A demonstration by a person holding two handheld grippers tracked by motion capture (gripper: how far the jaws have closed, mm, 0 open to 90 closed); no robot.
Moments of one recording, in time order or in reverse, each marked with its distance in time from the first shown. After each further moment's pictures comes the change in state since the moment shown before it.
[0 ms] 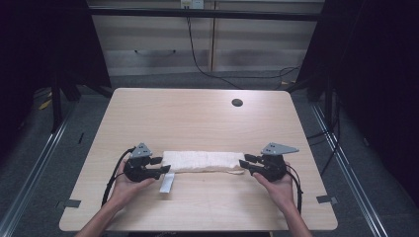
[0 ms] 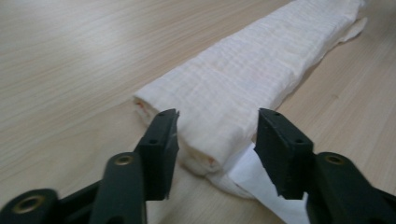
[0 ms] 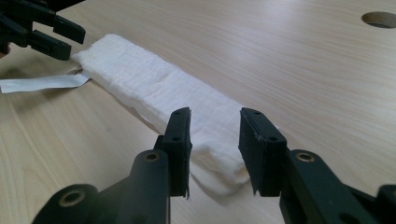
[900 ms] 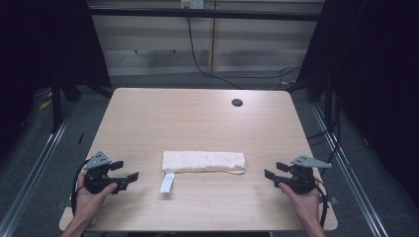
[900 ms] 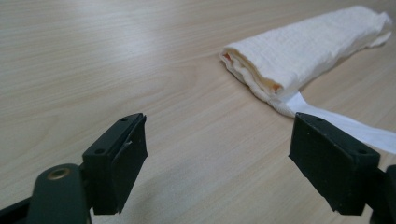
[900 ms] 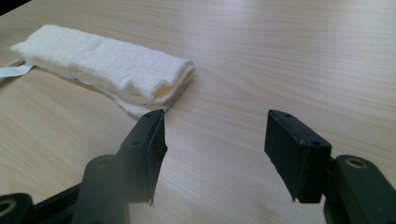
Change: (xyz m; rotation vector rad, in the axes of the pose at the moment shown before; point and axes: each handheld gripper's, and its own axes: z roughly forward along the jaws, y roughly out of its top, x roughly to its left) left arm 0.036 -0.051 -0.072 -0.100 0.097 -0.152; right arm -0.032 -0.049 -0.053 -0.004 -0.161 0.154
